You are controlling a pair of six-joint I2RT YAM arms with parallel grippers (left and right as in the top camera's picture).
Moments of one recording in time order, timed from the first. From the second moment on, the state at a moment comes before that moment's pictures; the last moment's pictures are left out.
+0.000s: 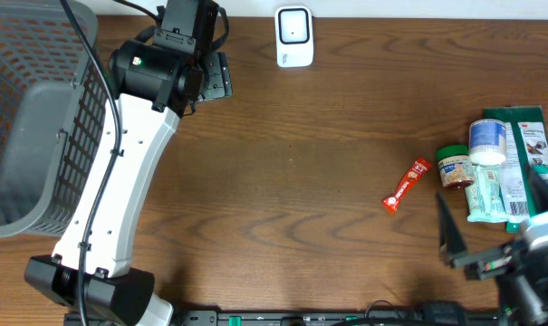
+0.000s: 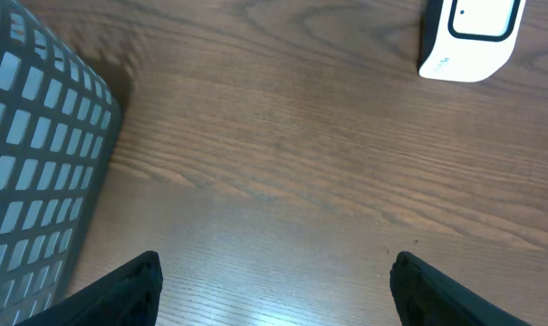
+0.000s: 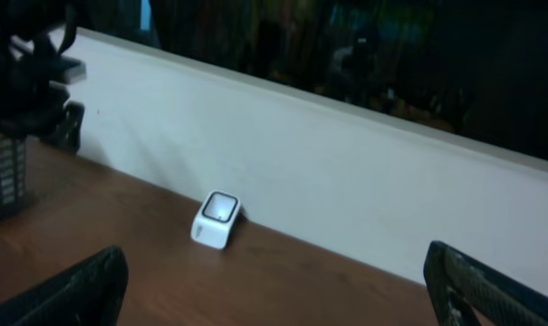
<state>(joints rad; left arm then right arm) -0.31 1.71 1.93 -1.26 -0.24 -0.41 0.01 0.39 1.09 -0.69 -0.27 -0.19</state>
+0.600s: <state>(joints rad) -0.31 1.71 1.93 -1.26 -0.24 -0.41 0.02 0.01 0.55 -0.35 -0.27 -0.19</state>
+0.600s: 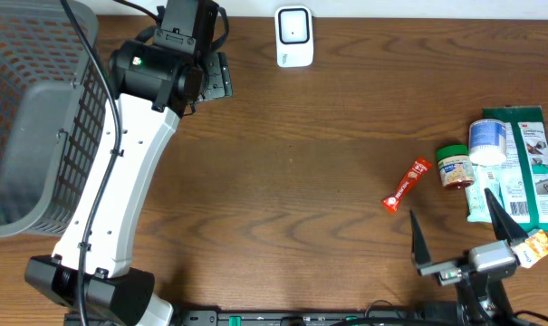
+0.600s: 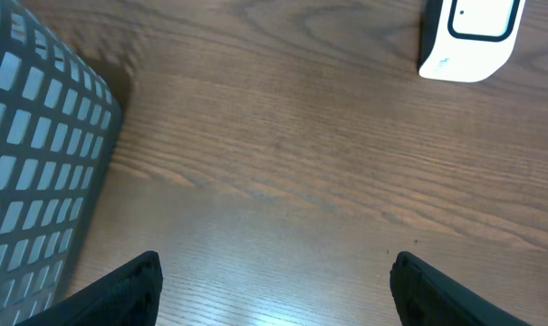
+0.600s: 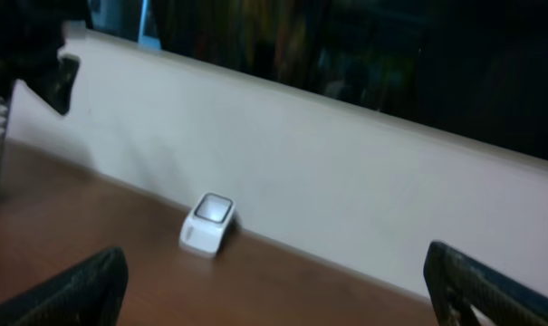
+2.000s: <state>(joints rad) -0.31 1.71 1.93 -1.26 -0.24 -0.41 0.02 0.01 0.01 -0.05 -0.20 -0.20</state>
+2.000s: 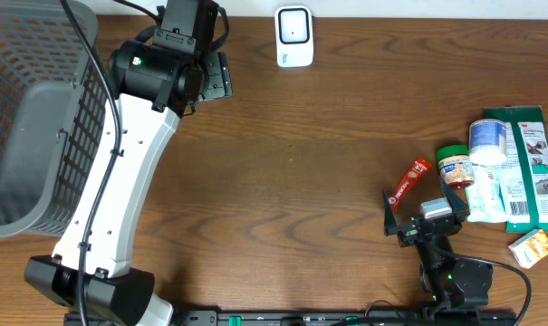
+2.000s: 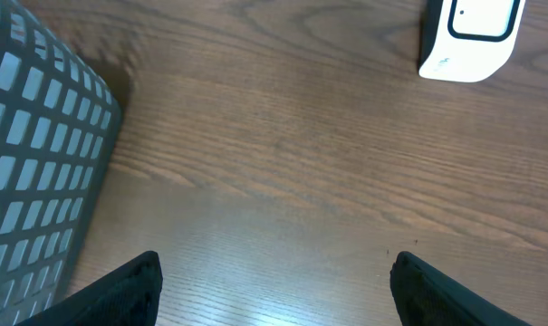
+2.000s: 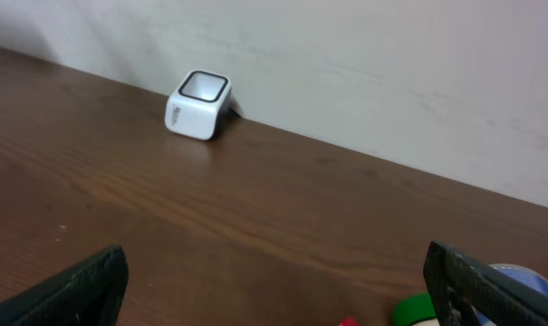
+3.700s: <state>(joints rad) -0.31 1.71 1.93 -1.26 -0.24 -0.41 0.02 0.01 0.01 -0.07 -0.03 -0.06</state>
